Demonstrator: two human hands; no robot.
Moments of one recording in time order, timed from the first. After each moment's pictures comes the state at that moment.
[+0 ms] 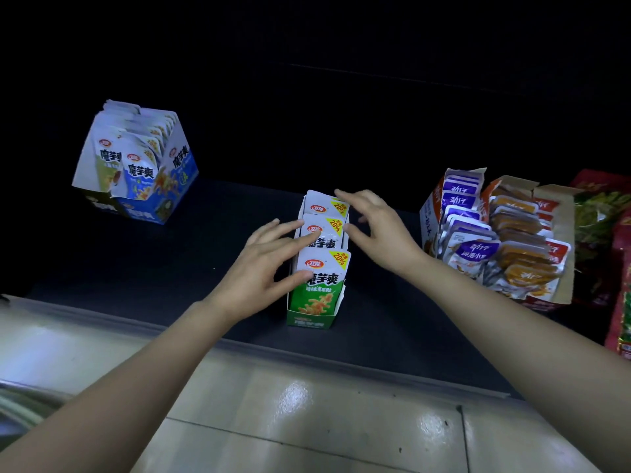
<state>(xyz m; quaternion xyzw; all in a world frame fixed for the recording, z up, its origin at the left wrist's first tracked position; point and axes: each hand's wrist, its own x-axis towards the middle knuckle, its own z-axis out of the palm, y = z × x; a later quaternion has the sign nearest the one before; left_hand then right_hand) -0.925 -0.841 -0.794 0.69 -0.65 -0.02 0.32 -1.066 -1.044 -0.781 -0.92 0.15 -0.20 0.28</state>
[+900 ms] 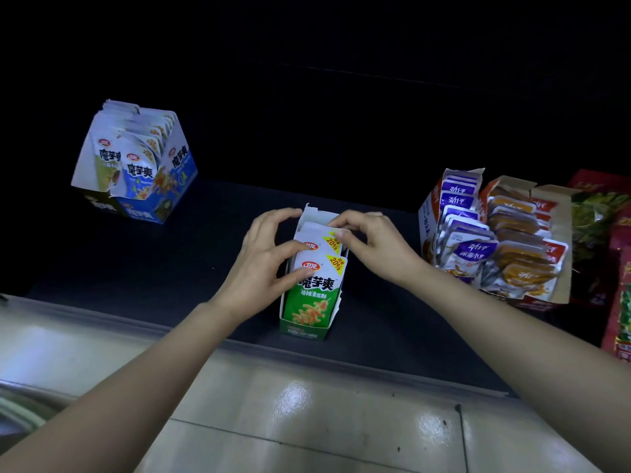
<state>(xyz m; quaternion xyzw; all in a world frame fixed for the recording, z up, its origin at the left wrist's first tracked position) -0.930 -0.844 -0.796 0.71 -0.61 0.00 0.34 -1.073 -1.023 -0.772 -0.91 0.14 -0.16 0.36</state>
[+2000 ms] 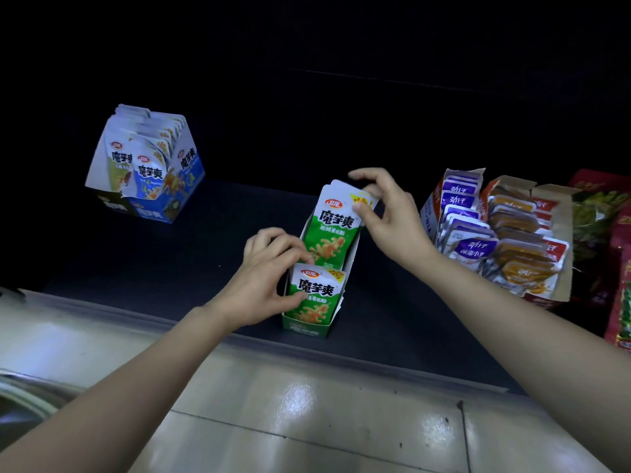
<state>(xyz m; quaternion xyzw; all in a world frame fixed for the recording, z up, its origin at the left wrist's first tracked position) -0.935 -0.825 -0.793 0.70 -0.65 -0.02 0.29 -1.076 -1.025 -0.742 -0.86 0.17 -0.30 0.38</state>
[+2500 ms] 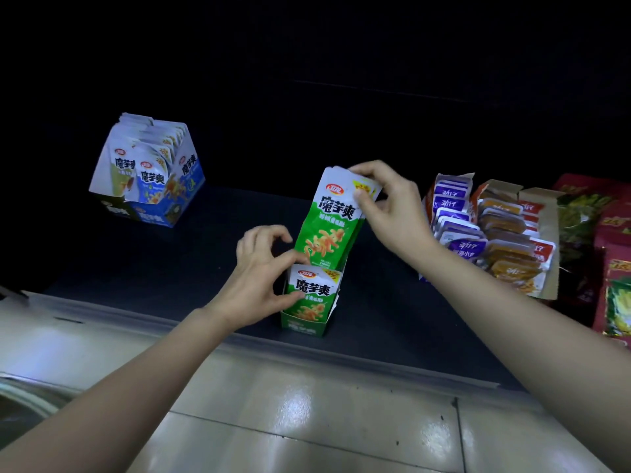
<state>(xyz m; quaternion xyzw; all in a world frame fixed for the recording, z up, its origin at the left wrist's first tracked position) -0.943 -0.820 -0.789 0.73 -0.63 0.05 0.27 -1.081 -1.017 -0.714 -0.84 0.17 -0.35 0.38</state>
